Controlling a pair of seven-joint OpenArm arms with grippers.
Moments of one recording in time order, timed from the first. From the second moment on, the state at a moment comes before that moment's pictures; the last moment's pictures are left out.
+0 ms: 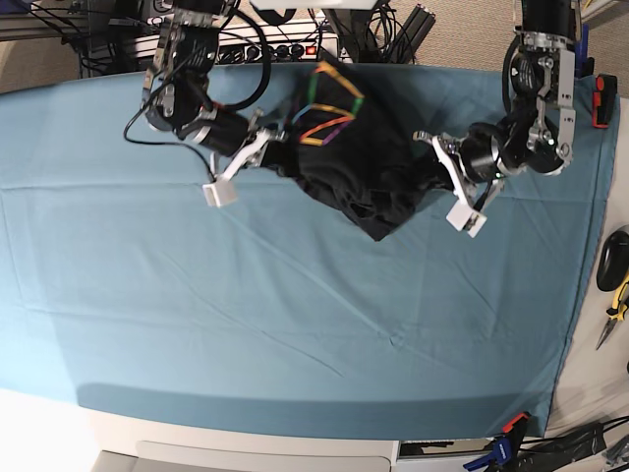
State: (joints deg) left arm 6.7 -17.7 0.0 100.5 -47.0 -23.8 61.6; right arm -11.9 -5.3 18.3 96.6 50.1 32.9 -68.0
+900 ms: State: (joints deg) left arm -15.7 -17.8 14.3 81.7 -42.2 -22.2 58.2; right arm -17.6 -6.0 13.8 100.3 51.1 33.8 -67.8
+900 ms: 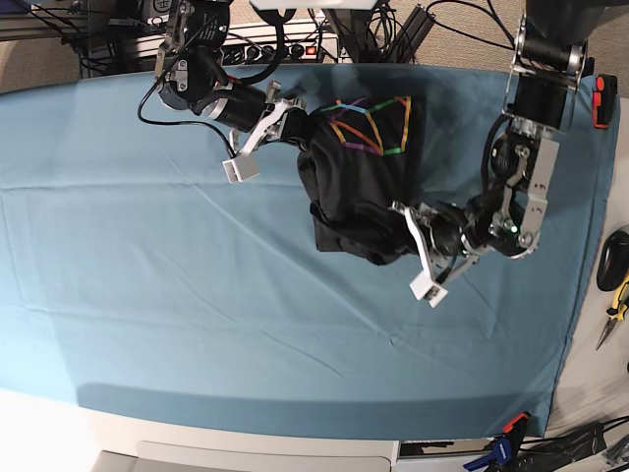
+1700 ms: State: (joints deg) left arm -16.8 -15.8 14.3 79.5 -39.7 -22.1 58.7; right arm -14.5 -6.0 13.8 100.3 48.0 36.0 -69.1
